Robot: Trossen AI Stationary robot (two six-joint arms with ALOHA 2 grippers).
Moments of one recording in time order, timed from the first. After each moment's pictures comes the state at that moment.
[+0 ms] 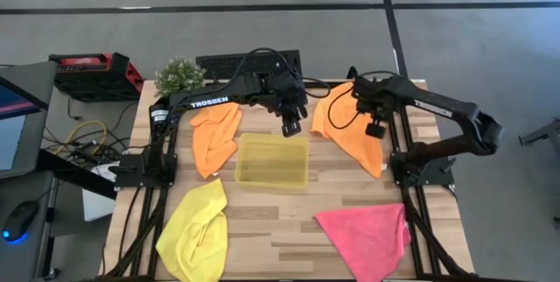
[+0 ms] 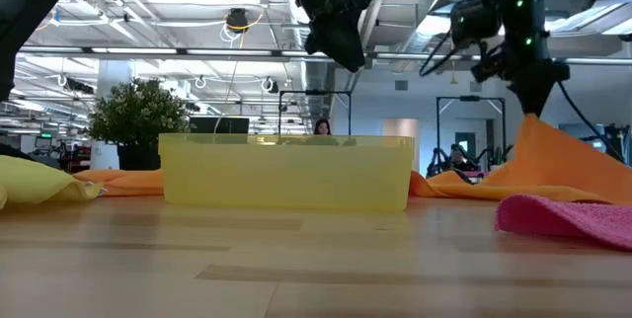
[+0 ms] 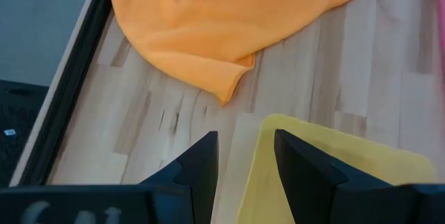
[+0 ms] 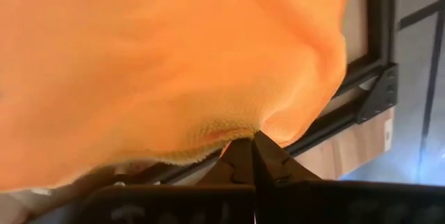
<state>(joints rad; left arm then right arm) 0.27 2.01 1.99 -0.92 0.02 0.02 -0.63 1.26 0.98 -1.28 0.30 -0.30</state>
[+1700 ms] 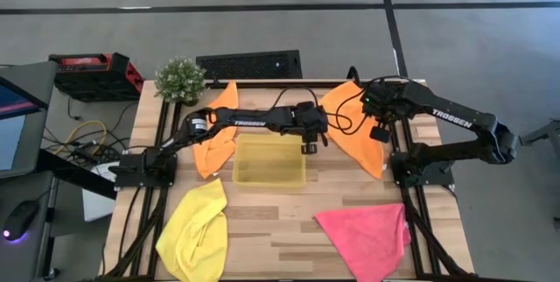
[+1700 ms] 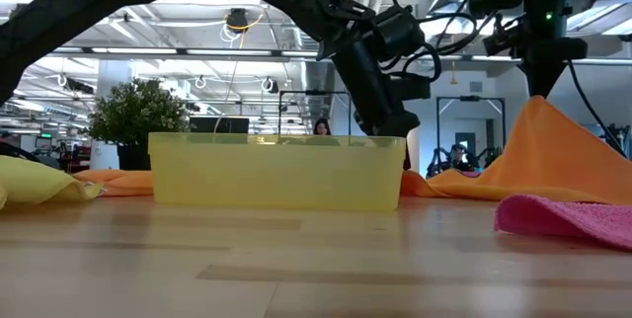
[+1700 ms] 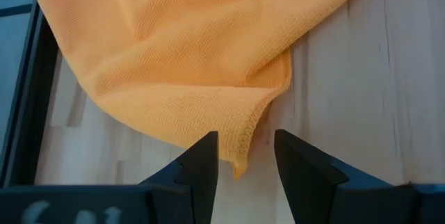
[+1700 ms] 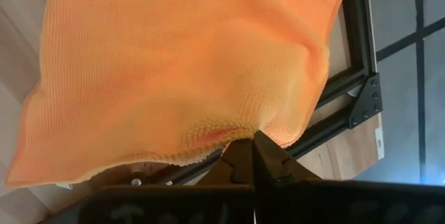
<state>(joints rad) 0.19 2.37 1.99 -0.55 -0.22 0.27 -0.55 1.10 0.98 -1.32 0.30 -0.24</state>
